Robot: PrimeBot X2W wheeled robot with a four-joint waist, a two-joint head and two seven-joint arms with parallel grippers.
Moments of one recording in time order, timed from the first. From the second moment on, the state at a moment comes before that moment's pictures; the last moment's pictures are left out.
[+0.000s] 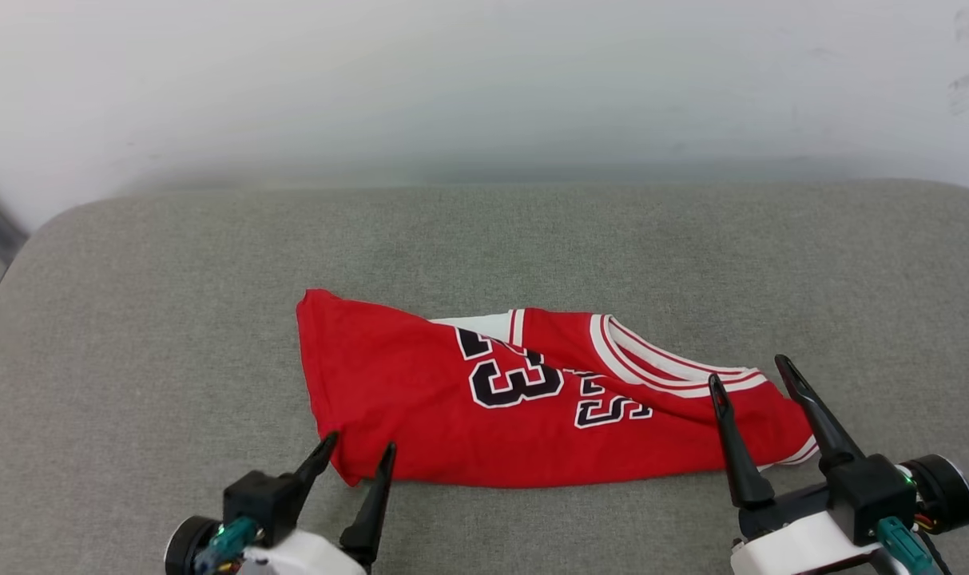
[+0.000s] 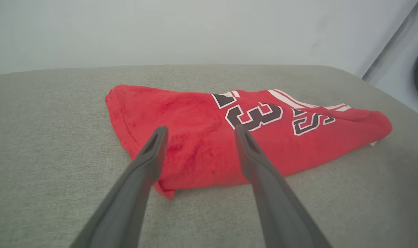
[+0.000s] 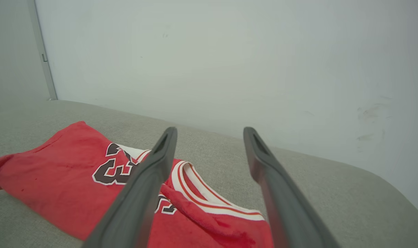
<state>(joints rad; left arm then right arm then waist) -0.02 0.38 -0.48 0.06 -0.52 0.10 -0.19 0.02 -0.06 0.07 0.01 -0.06 0.13 -0.26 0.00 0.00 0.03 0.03</state>
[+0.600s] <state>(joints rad) -0.34 0.49 -0.58 0.18 -0.54 0.08 0.54 0.00 -0.08 0.11 0.01 -0.07 0.13 -0.26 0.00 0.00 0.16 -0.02</state>
